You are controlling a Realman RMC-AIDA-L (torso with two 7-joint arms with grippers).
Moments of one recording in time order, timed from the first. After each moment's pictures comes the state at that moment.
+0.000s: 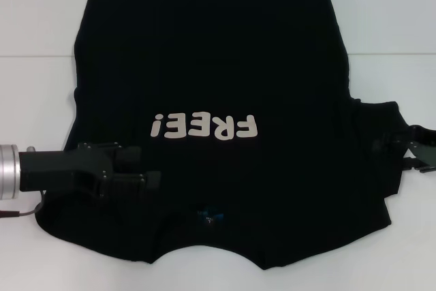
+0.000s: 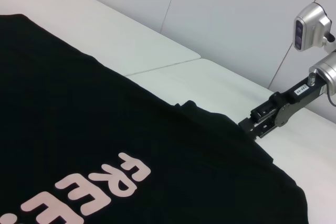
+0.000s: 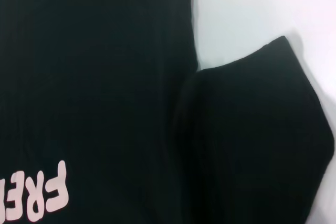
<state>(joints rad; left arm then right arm) -0.54 -2.02 0.63 0.67 2.12 1.56 -1.54 0.78 1.91 -0.45 -0.45 -2.64 -1.19 2.62</state>
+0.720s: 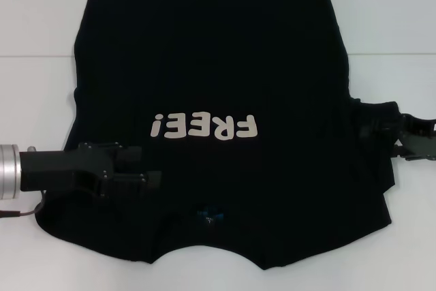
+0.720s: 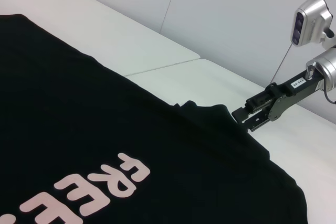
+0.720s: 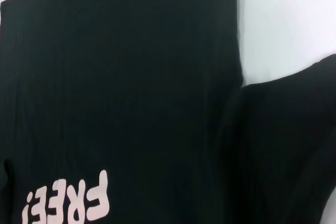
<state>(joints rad) -0.54 -2.02 0.63 0.67 2.12 1.56 -1.54 0.78 1.92 -0.45 -0.44 -2.55 -1.19 2.56</state>
